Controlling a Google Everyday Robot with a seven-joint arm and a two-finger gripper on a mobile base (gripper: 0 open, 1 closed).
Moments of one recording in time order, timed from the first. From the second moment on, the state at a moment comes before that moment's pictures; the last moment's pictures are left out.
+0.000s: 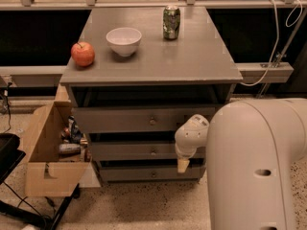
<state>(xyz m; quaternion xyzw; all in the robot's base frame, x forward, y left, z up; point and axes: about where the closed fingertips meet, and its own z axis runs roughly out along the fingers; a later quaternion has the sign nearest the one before) 0.633 -0.125 0.416 -0.68 0.72 -0.07 0.11</state>
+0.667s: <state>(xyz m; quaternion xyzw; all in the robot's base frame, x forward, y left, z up) 0.613 -0.141 0.395 -0.67 0.74 -0.06 0.08</state>
